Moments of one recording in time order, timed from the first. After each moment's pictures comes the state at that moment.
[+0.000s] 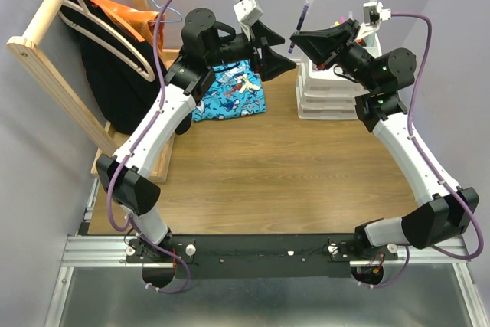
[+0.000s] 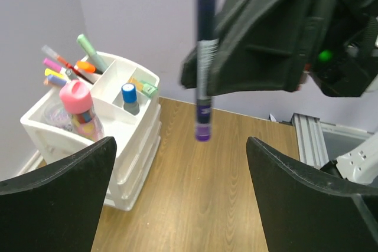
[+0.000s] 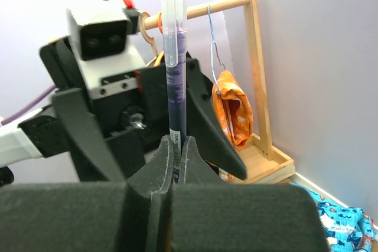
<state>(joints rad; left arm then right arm) -0.52 1.69 1.91 -0.05 0.85 -0.20 0.30 1.38 1.39 0.57 -0.67 0.58</state>
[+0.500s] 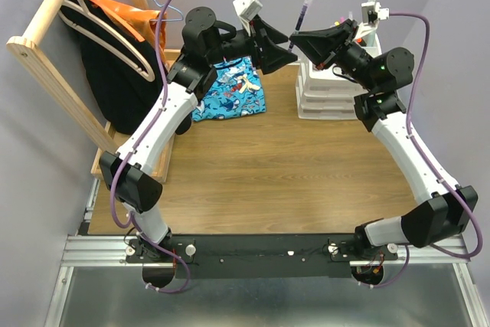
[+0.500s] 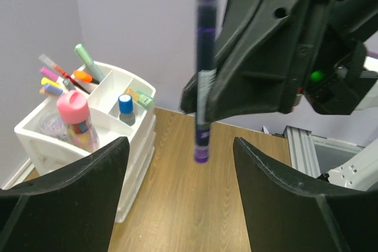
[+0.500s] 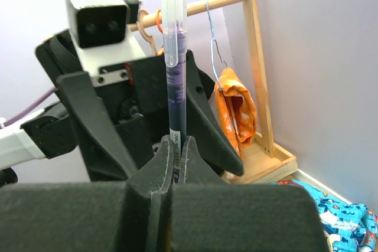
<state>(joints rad) -0.52 1.73 1.92 0.01 0.82 -0.29 0.30 1.39 1.39 0.57 -0.67 0.59</state>
